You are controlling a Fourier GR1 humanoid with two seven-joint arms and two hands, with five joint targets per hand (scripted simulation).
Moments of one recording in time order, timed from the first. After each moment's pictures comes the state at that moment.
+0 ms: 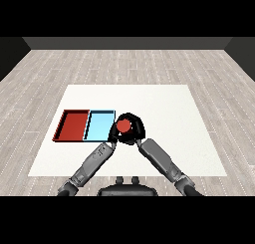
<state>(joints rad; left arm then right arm) -0.43 0.04 -0.55 -1.29 0.16 0.52 -0.16 -0.52 -0.03 0.54 -1.31 -0.37 -0.46 -0.38</state>
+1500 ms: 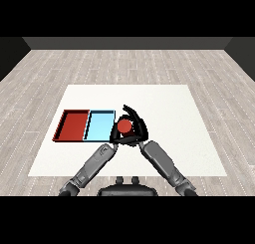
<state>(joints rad) -0.42 0.02 -0.56 -1.32 0.15 0.59 -0.18 -0.45 -0.03 0.51 -1.44 -0.29 -0.40 -0.34</state>
